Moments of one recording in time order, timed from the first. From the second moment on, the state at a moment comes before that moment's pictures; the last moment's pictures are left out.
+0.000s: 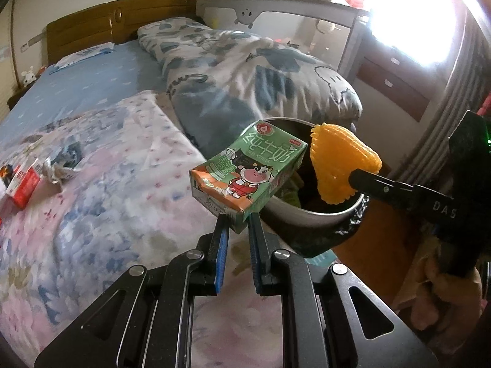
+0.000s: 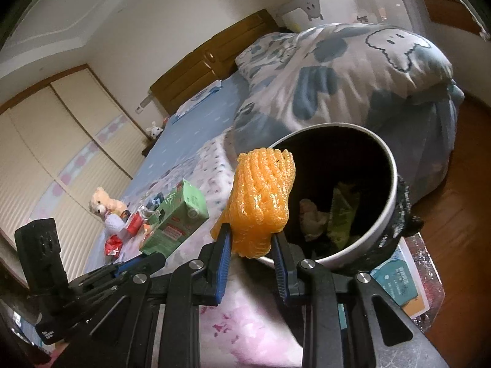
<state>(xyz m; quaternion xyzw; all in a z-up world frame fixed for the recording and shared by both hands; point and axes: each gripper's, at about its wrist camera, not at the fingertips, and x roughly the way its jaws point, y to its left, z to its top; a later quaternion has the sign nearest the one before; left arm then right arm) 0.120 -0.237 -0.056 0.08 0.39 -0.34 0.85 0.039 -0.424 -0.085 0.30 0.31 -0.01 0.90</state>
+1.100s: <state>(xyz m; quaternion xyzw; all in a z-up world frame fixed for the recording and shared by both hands) 0.141 -0.307 -0.065 0.12 0.41 -0.36 0.83 0.059 -0.476 -0.104 0.30 0.34 -0.05 0.89</state>
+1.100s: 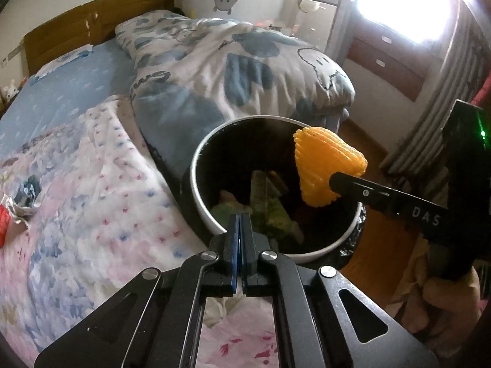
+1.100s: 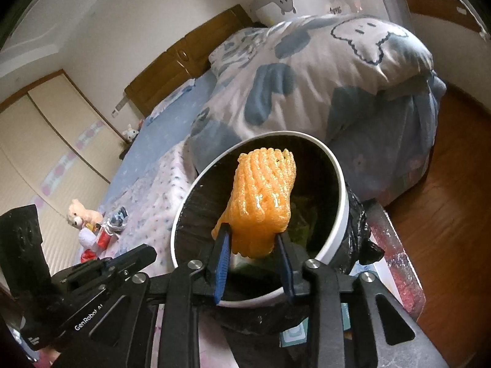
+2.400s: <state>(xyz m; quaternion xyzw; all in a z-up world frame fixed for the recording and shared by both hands) 0.141 -0.063 -0.088 -0.03 0.43 -0.14 0.89 0.095 -0.317 -0.090 0.23 0.36 0.06 0.90</state>
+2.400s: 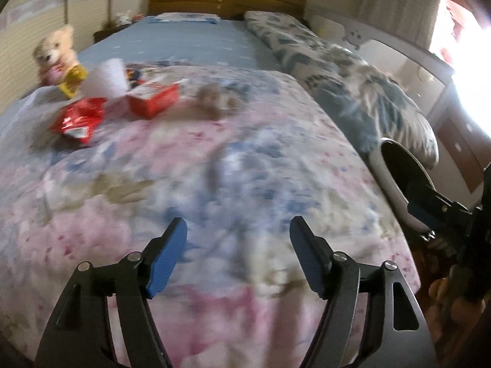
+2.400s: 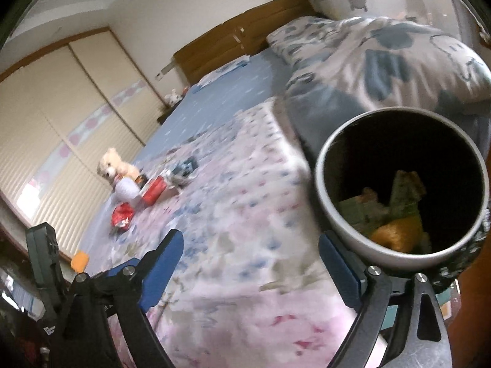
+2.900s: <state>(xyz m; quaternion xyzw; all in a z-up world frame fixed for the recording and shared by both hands) 0.143 0.006 -0.100 -0.06 0.44 -0.06 0.90 0.131 -0.245 -0.099 0.19 0.37 0.11 0.90</state>
